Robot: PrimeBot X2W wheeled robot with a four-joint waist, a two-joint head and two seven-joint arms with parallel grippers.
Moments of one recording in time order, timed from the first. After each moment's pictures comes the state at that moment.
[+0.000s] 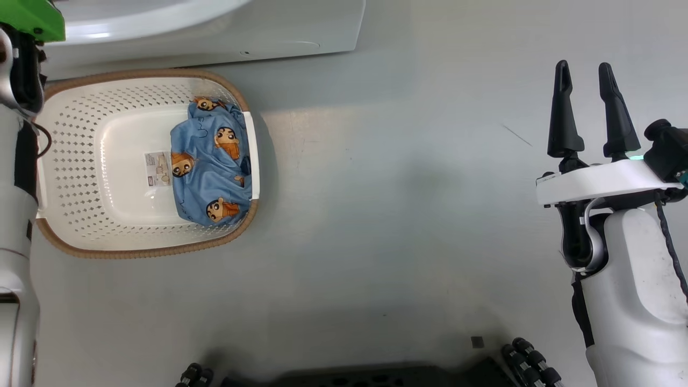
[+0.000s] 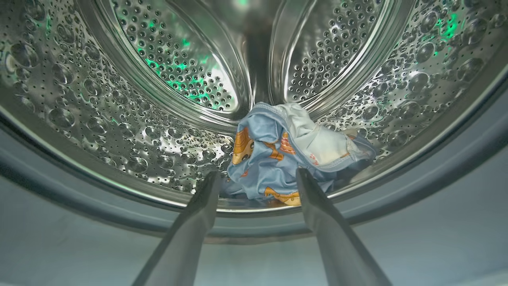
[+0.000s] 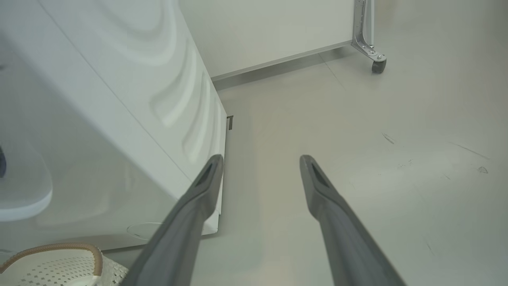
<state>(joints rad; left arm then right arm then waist) -1.00 0.29 -0.24 0.84 -0.53 -0.13 -0.25 -0.30 -0.05 0.09 0.19 0.36 0.09 -0.26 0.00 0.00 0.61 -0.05</state>
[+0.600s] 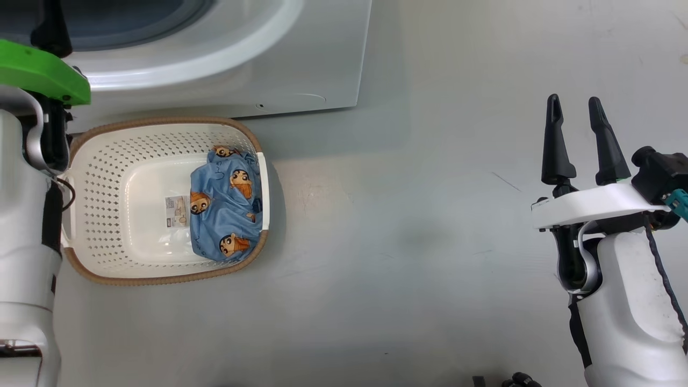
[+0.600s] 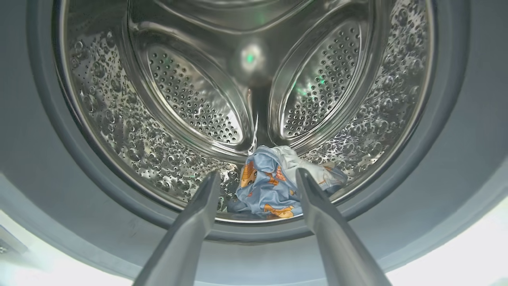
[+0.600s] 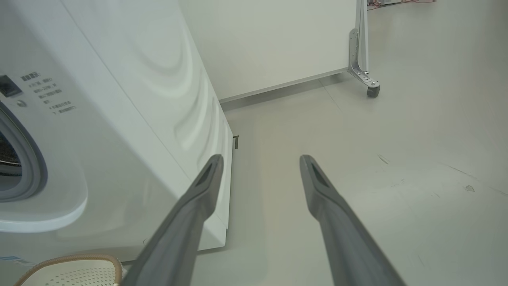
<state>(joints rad) -0.77 0.28 -0.16 0.67 -0.50 -0.13 -0.25 -0.23 -0.05 0.09 0.22 0.36 0.10 -0.26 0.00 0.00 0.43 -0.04</state>
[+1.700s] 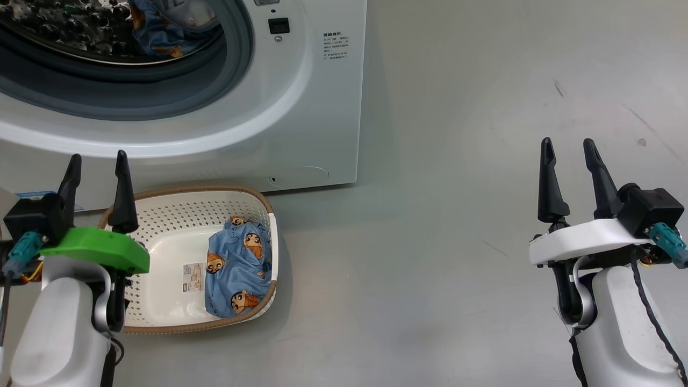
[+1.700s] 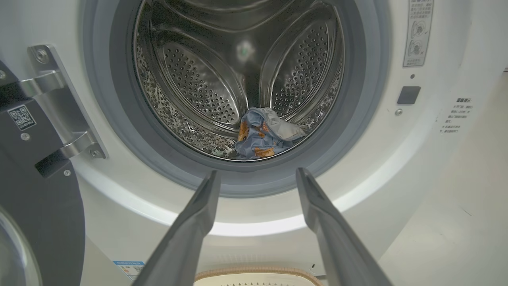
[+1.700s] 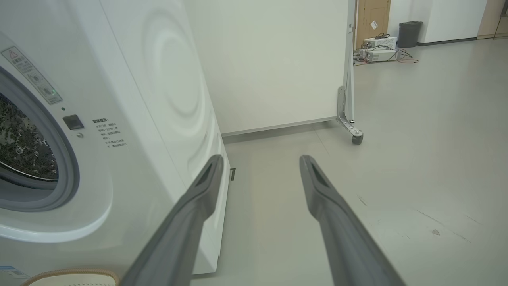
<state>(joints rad) -0.22 0.20 -0.05 0.37 -0.39 -0.08 -0.25 -0.13 -0.04 0.08 0.22 0.26 0.10 -0.26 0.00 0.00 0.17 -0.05</state>
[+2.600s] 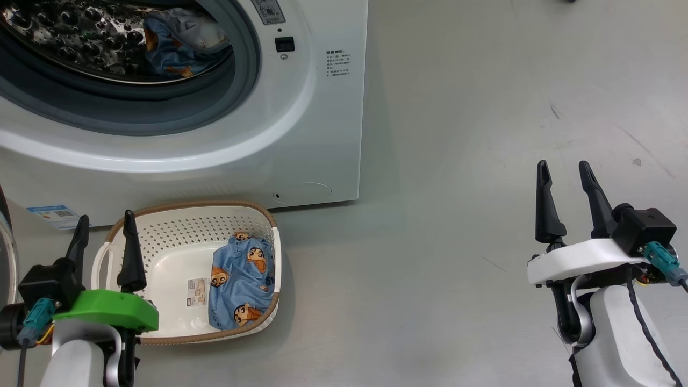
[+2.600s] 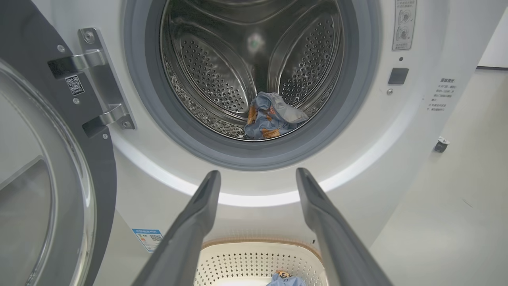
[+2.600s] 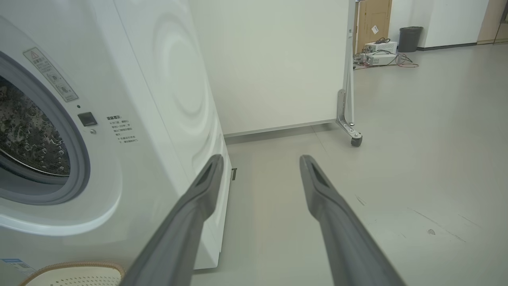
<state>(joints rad) 0.03 0.14 0.03 0.21 -0.33 -0.06 -0.25 -0.07 -0.04 0.08 0.22 0.25 0.11 -0.26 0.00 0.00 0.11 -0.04</state>
